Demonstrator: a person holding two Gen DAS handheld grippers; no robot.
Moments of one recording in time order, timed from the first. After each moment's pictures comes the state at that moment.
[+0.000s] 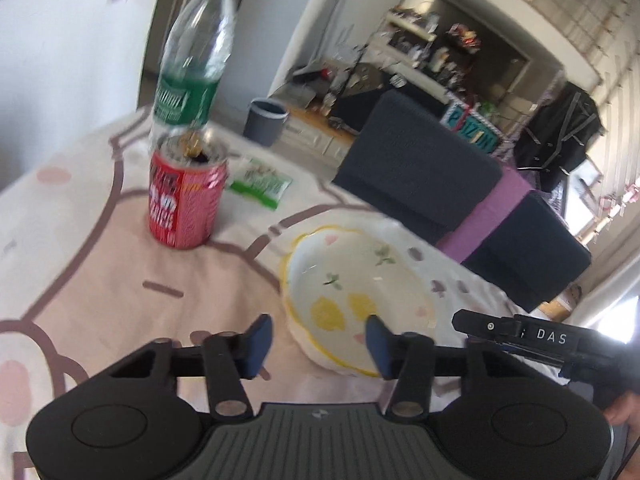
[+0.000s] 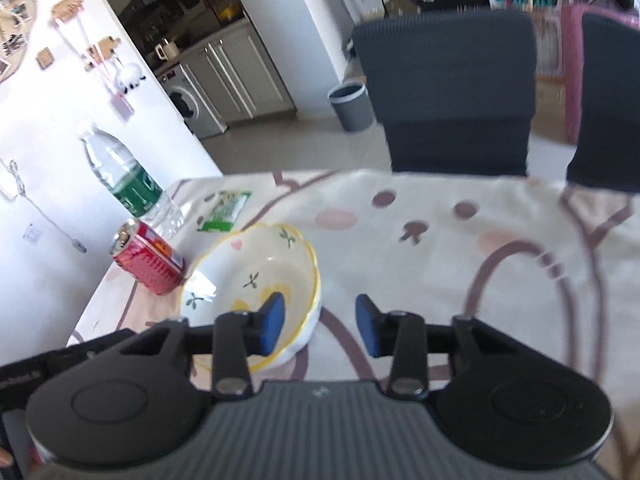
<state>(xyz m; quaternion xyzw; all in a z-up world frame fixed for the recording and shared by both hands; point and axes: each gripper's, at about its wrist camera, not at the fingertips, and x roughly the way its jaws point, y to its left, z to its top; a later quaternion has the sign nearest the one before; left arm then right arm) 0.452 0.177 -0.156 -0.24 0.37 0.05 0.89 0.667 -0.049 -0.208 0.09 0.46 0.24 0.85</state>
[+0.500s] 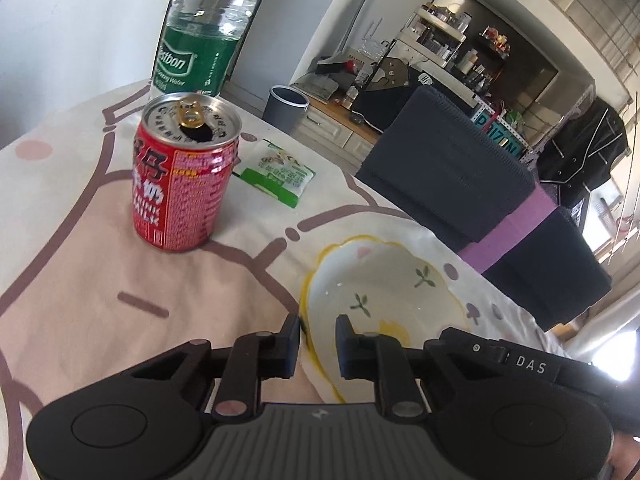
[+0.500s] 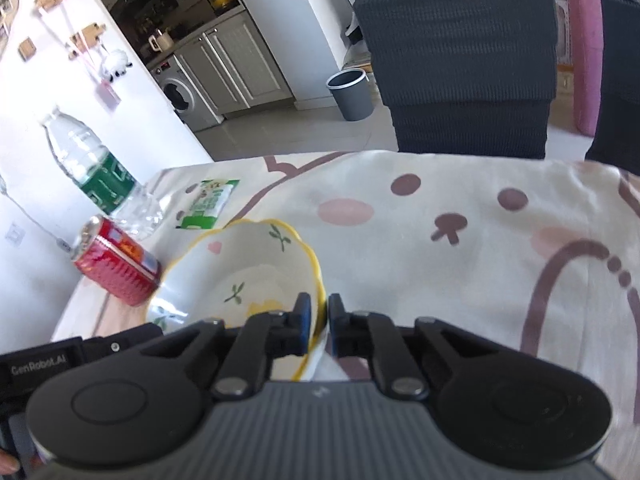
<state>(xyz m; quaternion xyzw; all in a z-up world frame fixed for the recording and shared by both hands) 0.497 0.189 -0.186 -0.26 0.38 0.07 0.88 0.689 -0.019 -0.240 0.08 0.47 0.24 0.85</state>
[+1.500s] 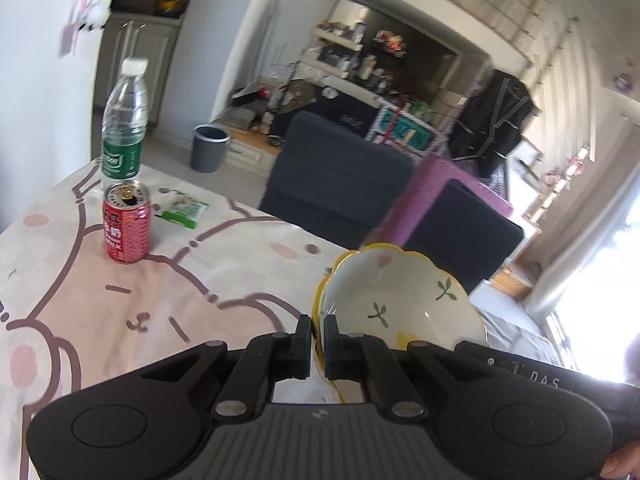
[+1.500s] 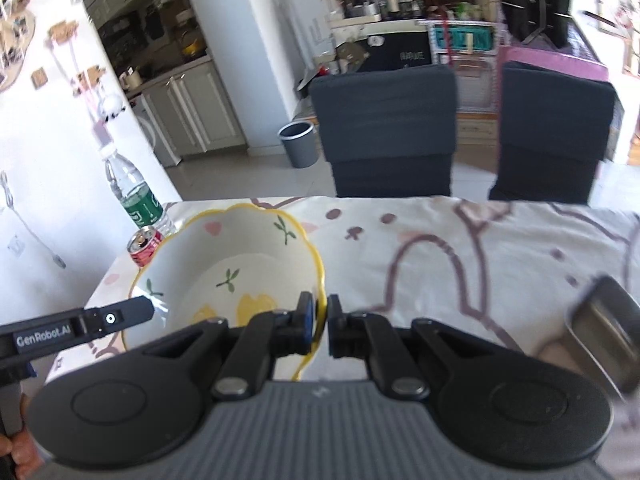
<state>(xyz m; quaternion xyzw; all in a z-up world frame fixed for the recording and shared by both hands) 0.361 0.090 -0.050 -0.19 0.34 -0.03 0.92 0.514 -0.103 -0.102 0.08 0.41 0.14 0.90</state>
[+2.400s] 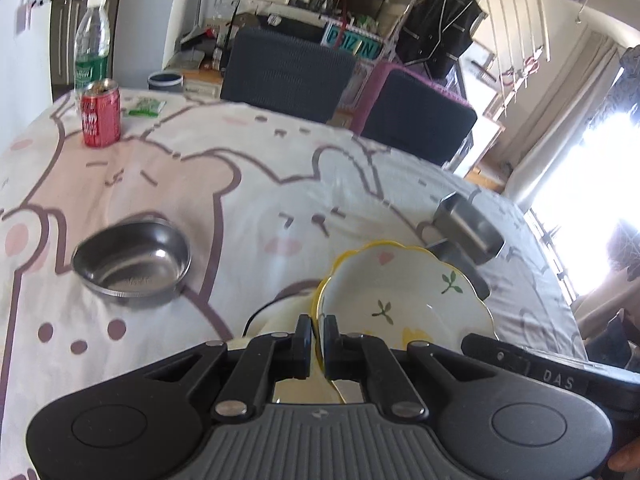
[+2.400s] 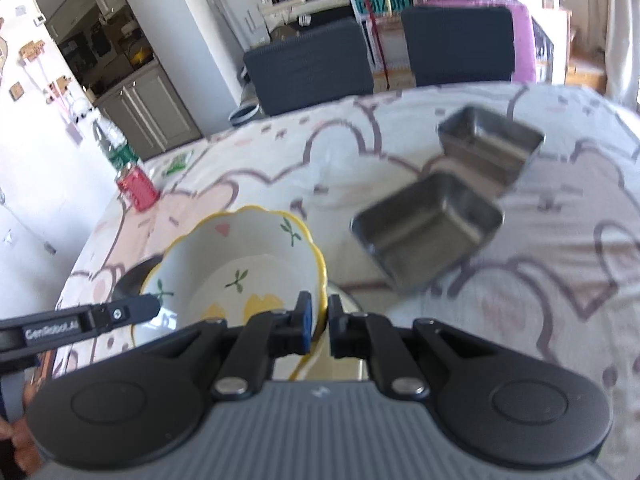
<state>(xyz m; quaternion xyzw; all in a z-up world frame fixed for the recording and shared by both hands) 0.240 0.038 -0.107 -0.13 0.43 -0.10 0.89 0.319 -0.176 -0.151 0.13 0.45 0.07 0.88</state>
